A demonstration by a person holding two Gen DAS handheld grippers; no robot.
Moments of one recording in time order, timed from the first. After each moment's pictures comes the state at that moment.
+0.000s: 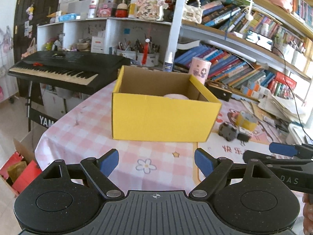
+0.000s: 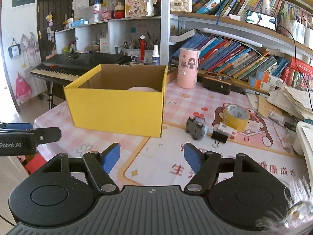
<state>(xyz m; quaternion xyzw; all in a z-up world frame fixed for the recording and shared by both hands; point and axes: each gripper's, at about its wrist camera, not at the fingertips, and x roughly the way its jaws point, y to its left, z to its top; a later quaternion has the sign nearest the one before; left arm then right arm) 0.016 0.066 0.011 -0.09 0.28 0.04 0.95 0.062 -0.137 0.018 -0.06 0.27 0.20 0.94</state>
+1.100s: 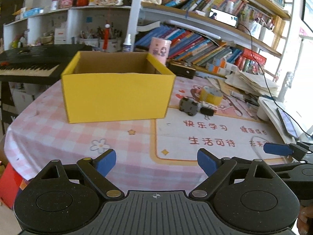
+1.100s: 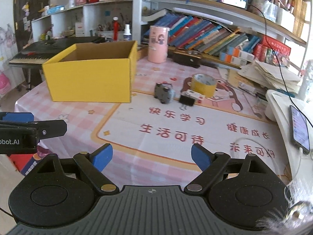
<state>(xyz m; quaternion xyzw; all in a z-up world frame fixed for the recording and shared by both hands) 0.019 0.012 -0.006 -0.07 0.31 -0.06 0.94 0.029 -0.180 -0.002 -0.06 0.32 0.11 0.94</state>
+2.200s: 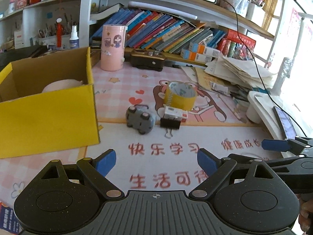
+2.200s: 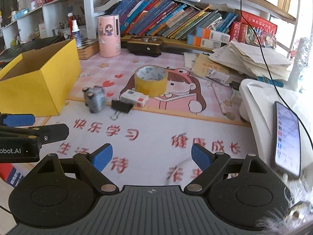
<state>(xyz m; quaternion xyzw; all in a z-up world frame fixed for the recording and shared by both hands) 0.148 -0.104 -0.017 -0.05 0.35 -0.10 0.93 0.150 -0.298 -0.012 -0.04 0.36 0.08 0.93</state>
